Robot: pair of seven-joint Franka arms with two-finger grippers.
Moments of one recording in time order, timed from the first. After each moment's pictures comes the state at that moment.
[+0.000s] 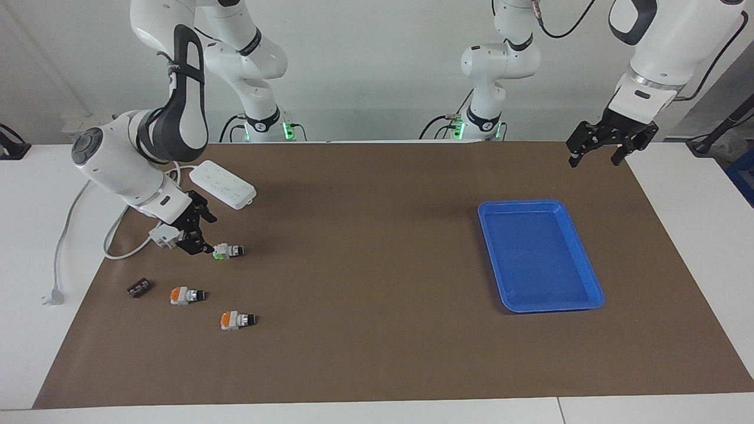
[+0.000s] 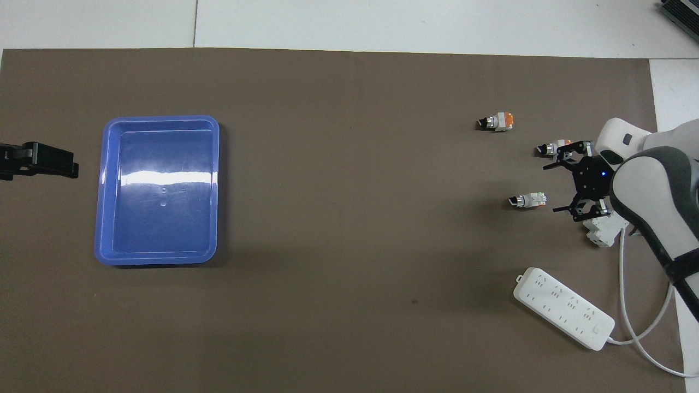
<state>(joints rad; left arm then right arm) -0.04 -0.02 0.02 -1.60 -0.01 1.62 0.00 -0.09 0.19 -0.05 -1.95 0.34 2.05 -2.03</state>
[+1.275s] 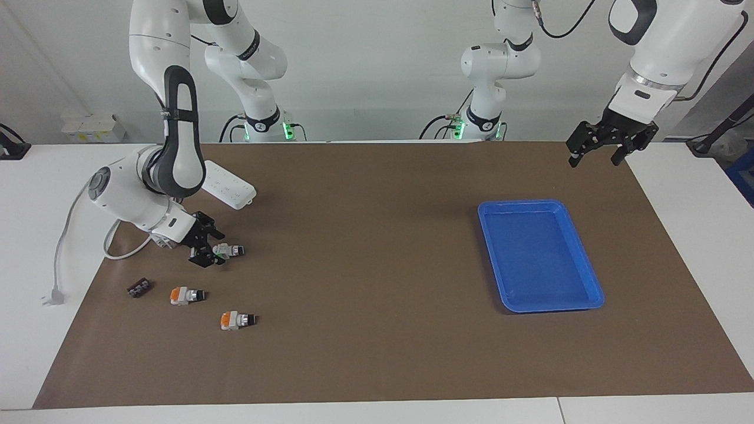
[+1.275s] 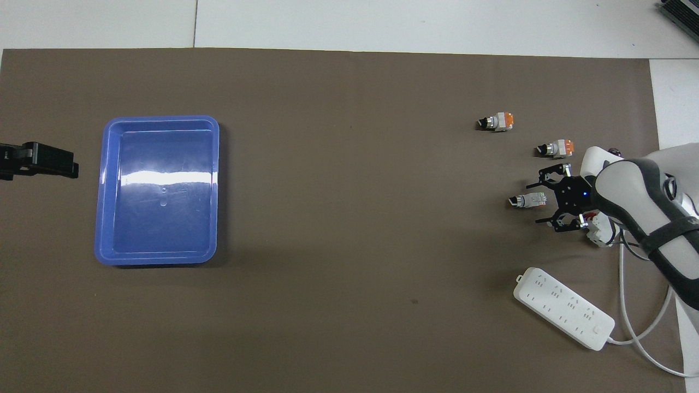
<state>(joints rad) -0.04 -0.02 0.02 -1.60 -0.01 1.62 0.00 -0.15 0.33 -0.05 -2.03 0.51 2.15 -2.32</state>
